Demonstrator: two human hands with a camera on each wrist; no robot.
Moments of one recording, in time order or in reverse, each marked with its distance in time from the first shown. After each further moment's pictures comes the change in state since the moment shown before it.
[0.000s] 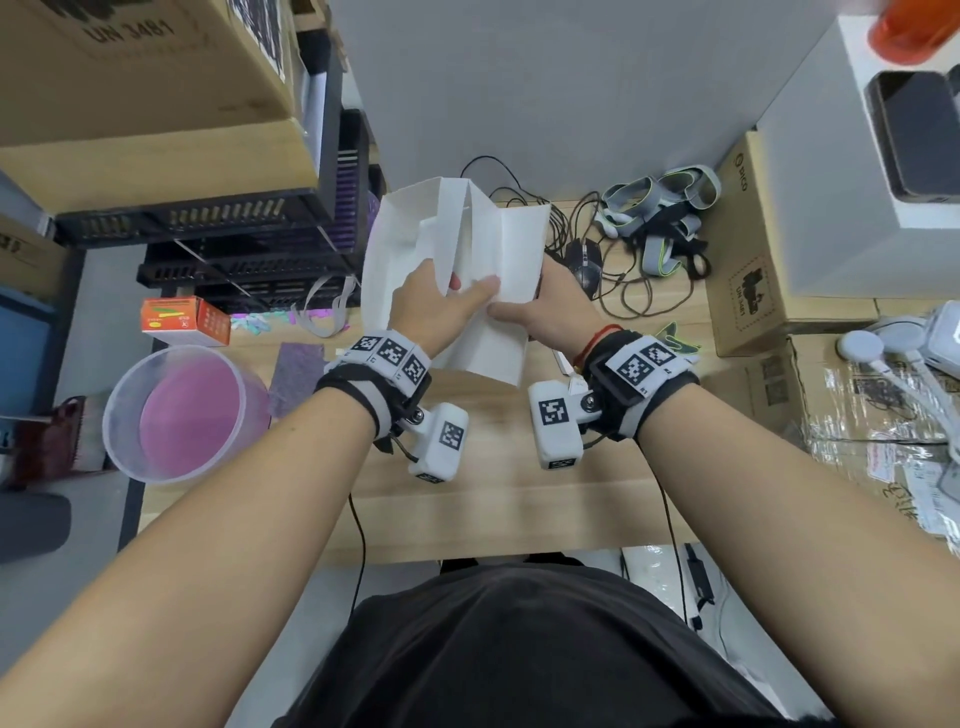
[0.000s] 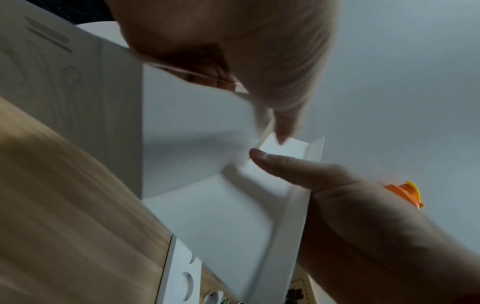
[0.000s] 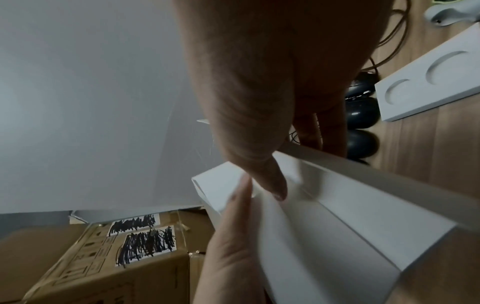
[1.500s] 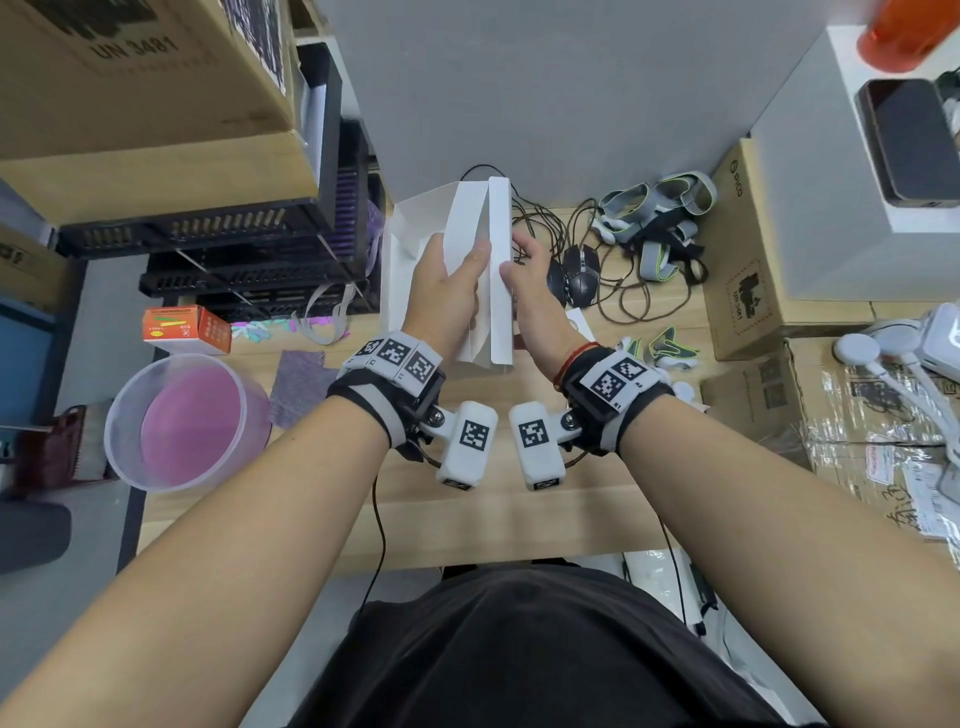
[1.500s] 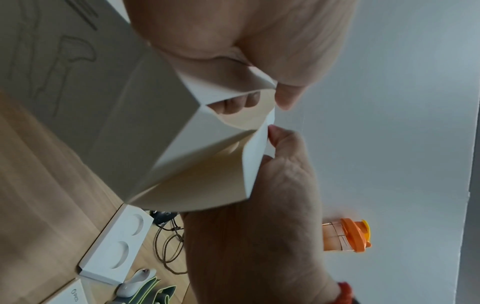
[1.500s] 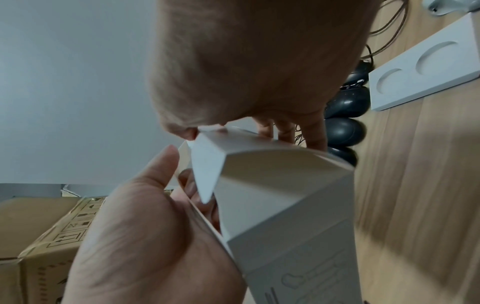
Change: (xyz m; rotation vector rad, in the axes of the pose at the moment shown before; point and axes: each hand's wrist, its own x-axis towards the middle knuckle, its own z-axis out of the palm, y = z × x) left_hand -0.012 0.033 0.010 -0.506 -0.016 0.040; right_hand -0.021 -0.027 0.023 0.287 0.054 0.043
